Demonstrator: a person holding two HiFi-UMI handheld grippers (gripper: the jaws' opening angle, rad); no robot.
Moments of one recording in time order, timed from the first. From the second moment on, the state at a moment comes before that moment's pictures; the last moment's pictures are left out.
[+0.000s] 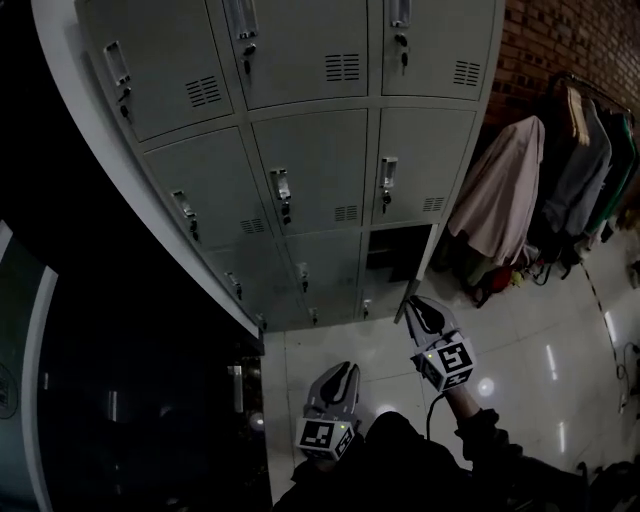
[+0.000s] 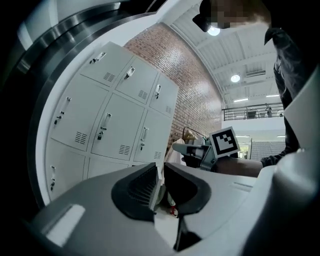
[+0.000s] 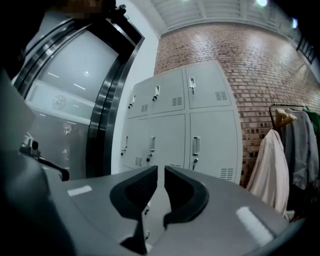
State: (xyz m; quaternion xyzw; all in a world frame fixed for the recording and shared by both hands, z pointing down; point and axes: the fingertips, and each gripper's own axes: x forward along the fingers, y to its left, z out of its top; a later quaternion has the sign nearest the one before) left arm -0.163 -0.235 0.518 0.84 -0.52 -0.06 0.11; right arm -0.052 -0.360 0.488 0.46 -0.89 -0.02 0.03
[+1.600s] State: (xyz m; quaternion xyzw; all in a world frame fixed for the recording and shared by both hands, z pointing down) left arm -0.099 -0.256 0.533 0.86 -0.49 -0.05 0.15; right arm 0.051 -0.369 0.480 0.50 -0.87 -0.03 0.01
